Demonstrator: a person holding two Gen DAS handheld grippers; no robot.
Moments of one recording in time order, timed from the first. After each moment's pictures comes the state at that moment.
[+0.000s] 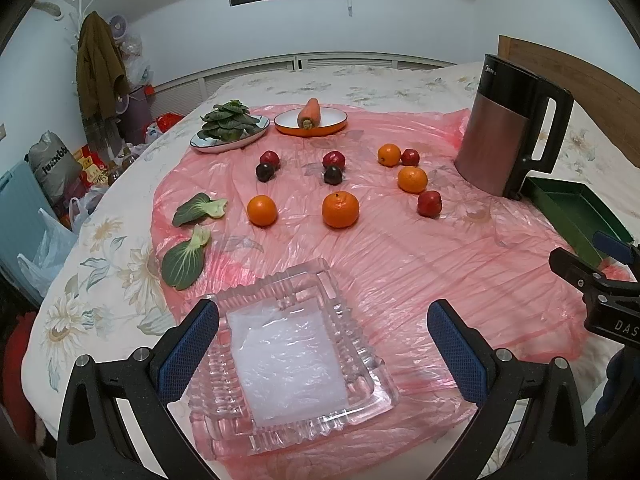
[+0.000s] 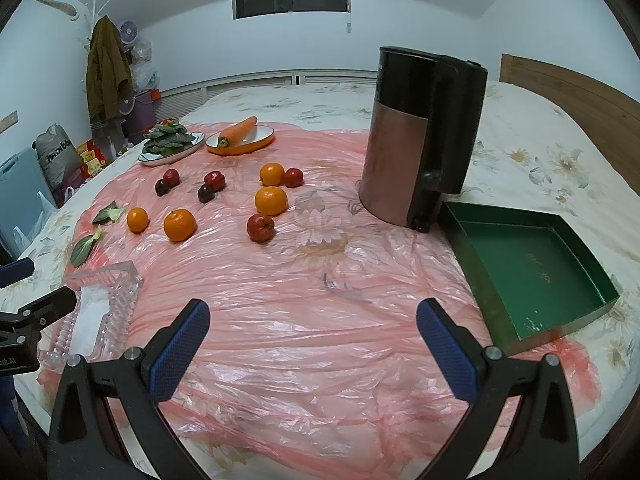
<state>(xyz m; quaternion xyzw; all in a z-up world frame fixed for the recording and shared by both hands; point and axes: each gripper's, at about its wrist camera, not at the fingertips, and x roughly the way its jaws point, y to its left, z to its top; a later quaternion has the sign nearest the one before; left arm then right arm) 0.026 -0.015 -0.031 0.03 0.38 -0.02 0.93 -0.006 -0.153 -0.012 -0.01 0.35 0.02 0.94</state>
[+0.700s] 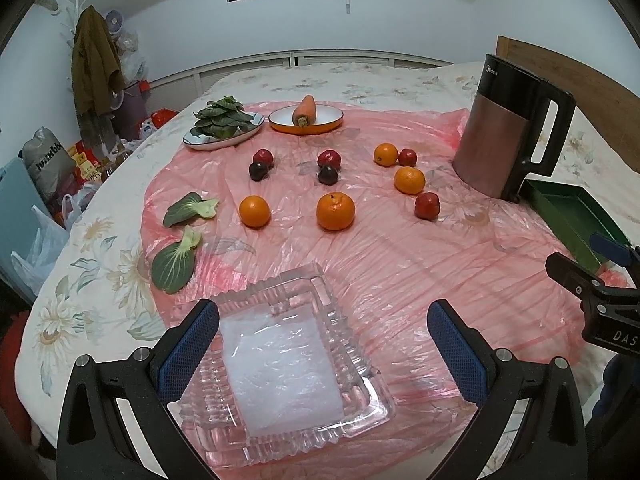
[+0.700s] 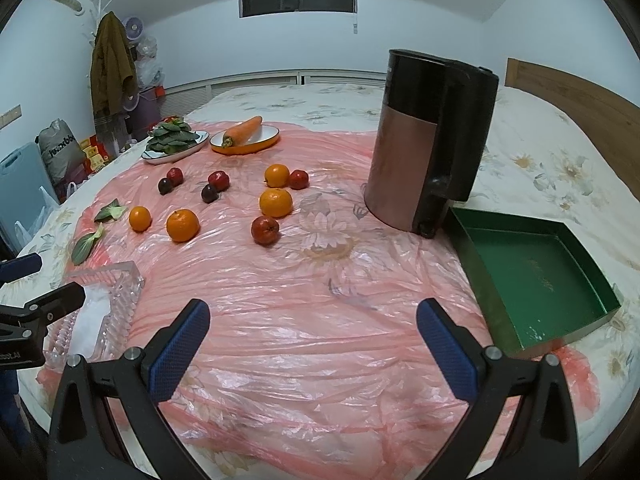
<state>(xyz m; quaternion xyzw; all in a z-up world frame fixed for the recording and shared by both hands) 0.038 -0.018 -0.035 0.02 0.38 -0.03 0.92 0.000 -0.150 -0.012 -0.01 0.35 0.03 0.94</state>
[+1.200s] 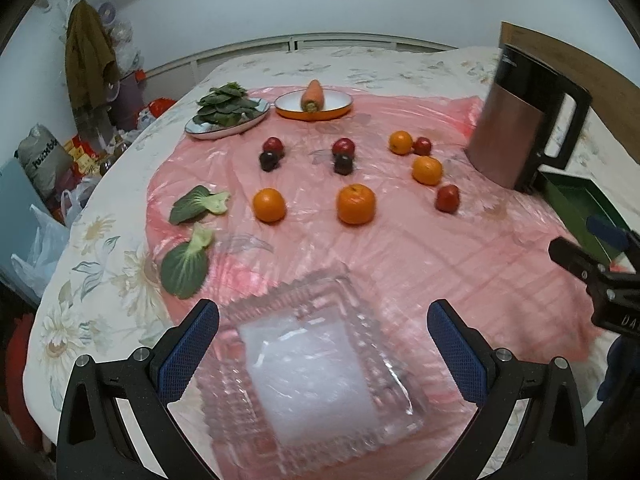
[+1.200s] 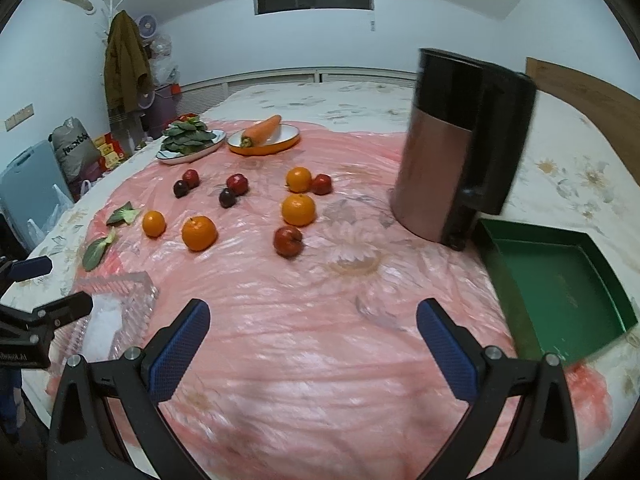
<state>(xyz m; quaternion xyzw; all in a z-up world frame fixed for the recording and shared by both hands) 0.063 0.007 -0.034 0.03 0.42 -0.03 0.91 0.027 -0.135 -0.012 -0.01 0.35 0.07 0.93</state>
